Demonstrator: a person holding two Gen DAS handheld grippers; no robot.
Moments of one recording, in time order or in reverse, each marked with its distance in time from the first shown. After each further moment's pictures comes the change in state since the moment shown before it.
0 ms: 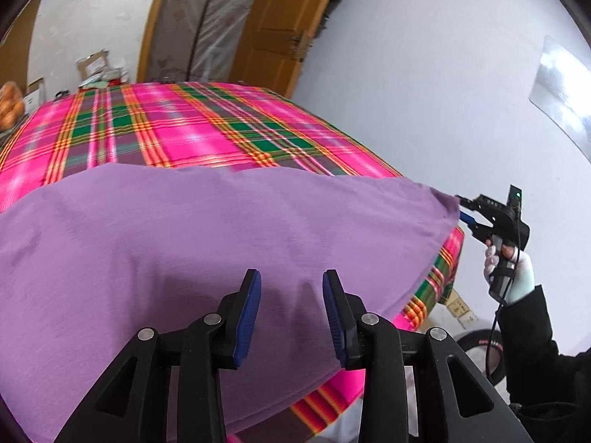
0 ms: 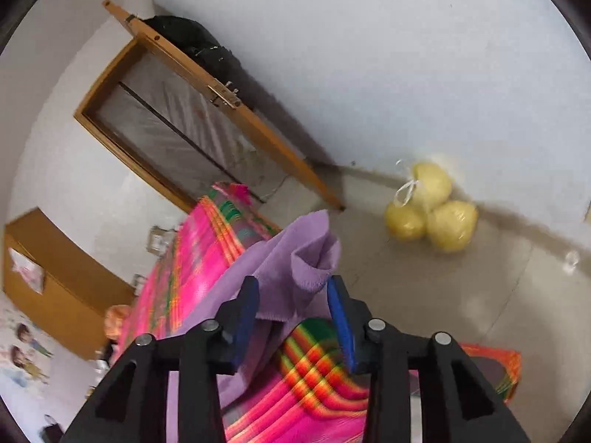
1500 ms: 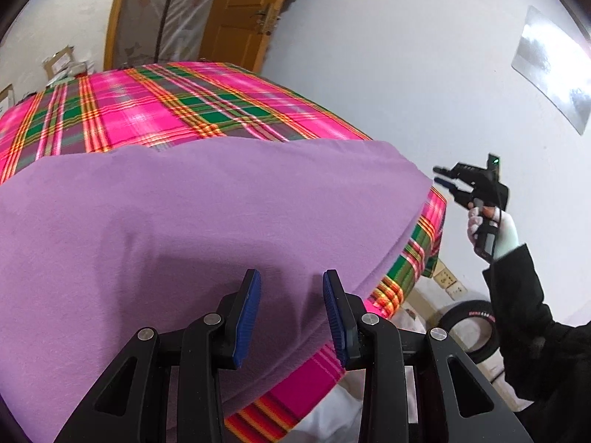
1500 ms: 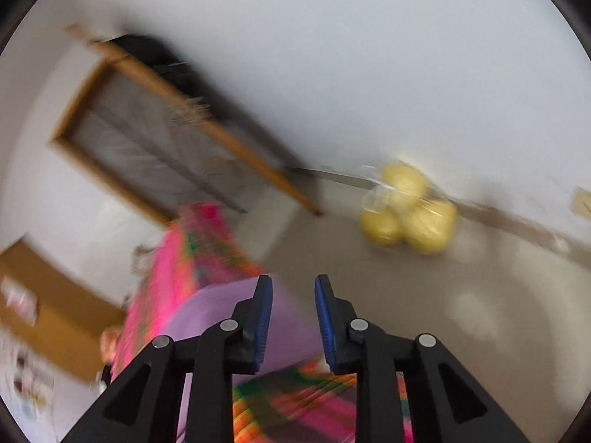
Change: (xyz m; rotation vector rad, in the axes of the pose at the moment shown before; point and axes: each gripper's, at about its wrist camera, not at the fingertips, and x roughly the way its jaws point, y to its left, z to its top) left arm 0.032 -0.037 -0.006 0.070 0.099 -0.071; right arm 0.012 -0.031 0.037 0.010 -0.020 -0.019
